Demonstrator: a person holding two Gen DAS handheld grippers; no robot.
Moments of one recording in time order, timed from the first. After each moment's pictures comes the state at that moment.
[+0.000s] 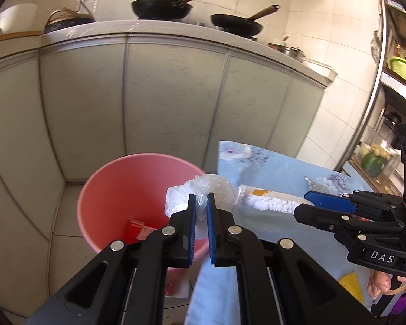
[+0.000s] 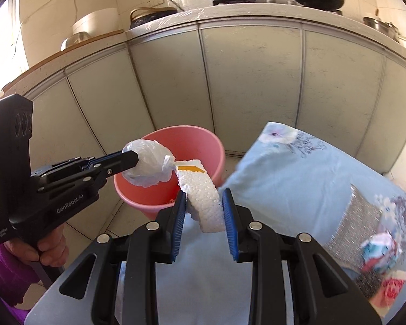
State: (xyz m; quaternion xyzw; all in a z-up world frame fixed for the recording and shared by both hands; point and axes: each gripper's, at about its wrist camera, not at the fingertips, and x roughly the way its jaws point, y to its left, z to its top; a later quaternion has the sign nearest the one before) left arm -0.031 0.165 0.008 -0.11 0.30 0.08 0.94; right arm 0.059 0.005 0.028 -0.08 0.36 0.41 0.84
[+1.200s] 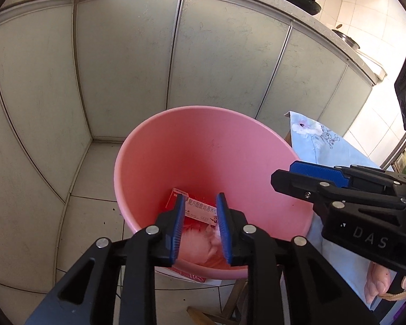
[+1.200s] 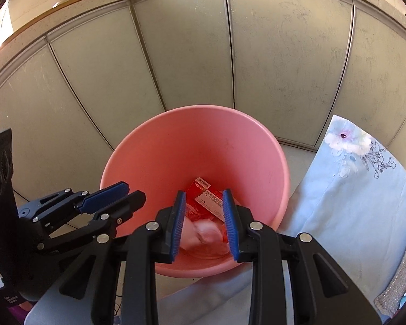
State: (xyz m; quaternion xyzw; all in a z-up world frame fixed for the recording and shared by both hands) left arm -0.005 0.229 -0.065 -0.17 0.37 0.16 0.90; right arm 0.101 0.135 -0.029 -0.13 0.43 0.41 0.79
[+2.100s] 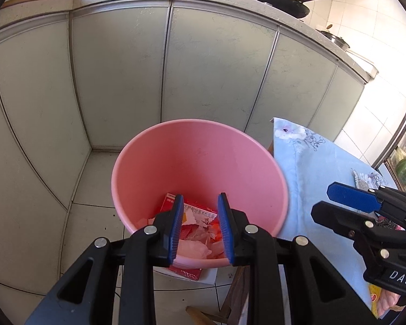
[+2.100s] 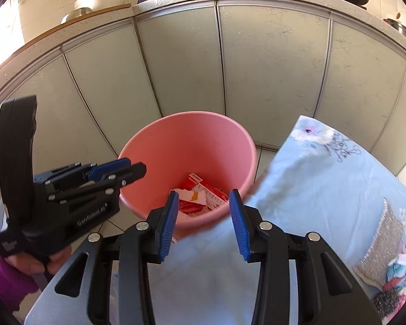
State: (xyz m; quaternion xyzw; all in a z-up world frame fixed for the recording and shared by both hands) left arm -0.017 0.206 -0.032 -0.14 0.36 0.15 0.91; right arm 0.062 0.064 0.003 -0.12 0.39 0.41 0.82
